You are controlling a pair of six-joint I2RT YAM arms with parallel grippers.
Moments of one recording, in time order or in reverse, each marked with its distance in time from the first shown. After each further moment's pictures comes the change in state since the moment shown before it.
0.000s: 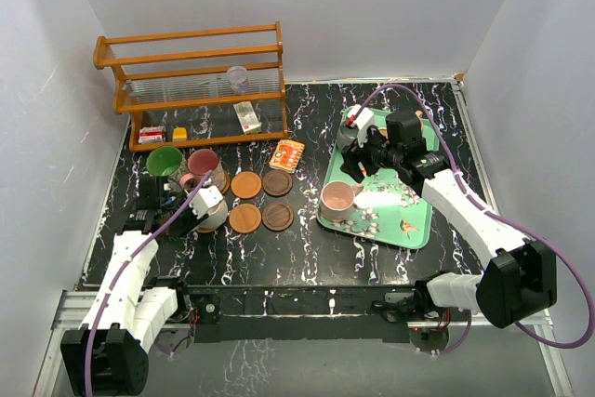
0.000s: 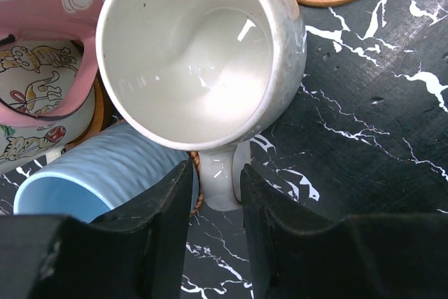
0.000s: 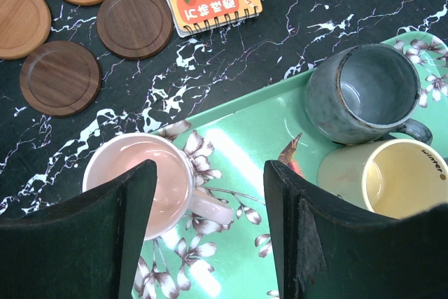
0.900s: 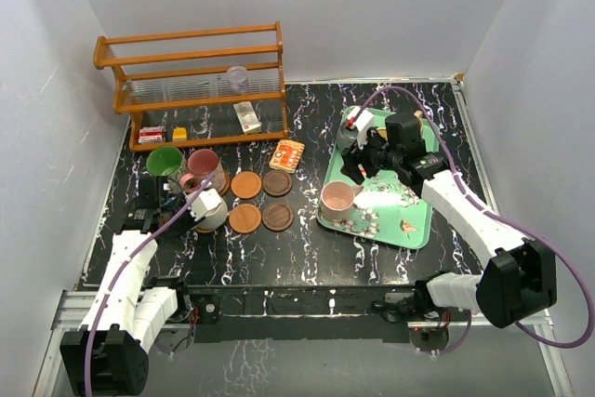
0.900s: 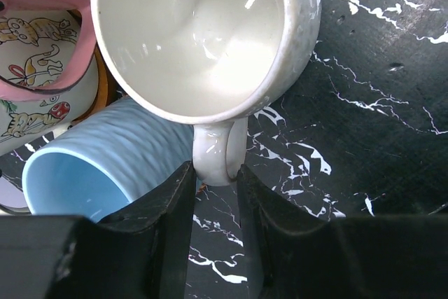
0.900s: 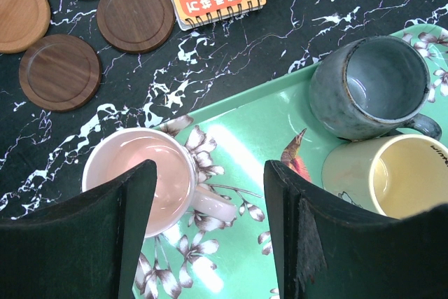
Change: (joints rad) left arm 0.002 0.000 0.021 -0.052 -0.076 0.050; right arm 0.000 0.000 -0.015 0.000 0.000 -0.001
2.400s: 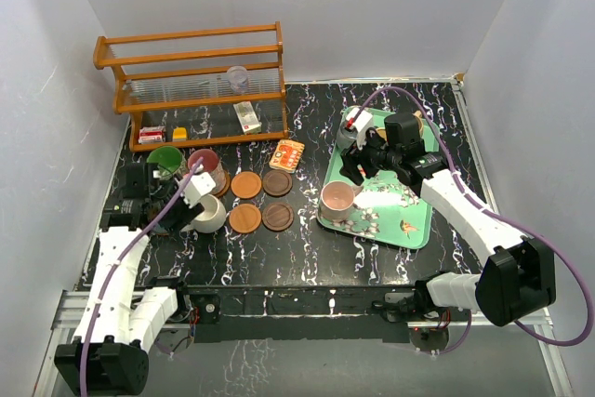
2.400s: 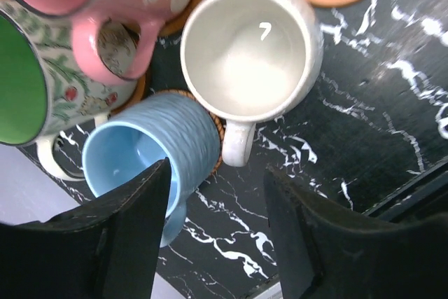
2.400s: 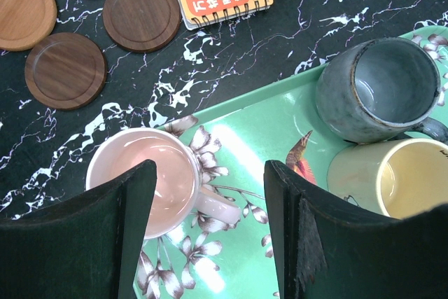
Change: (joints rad) left arm 0.001 -0.005 0.186 -0.156 0.013 -0.076; right arm 0.000 0.010 0.000 -0.001 -0.019 -0.003
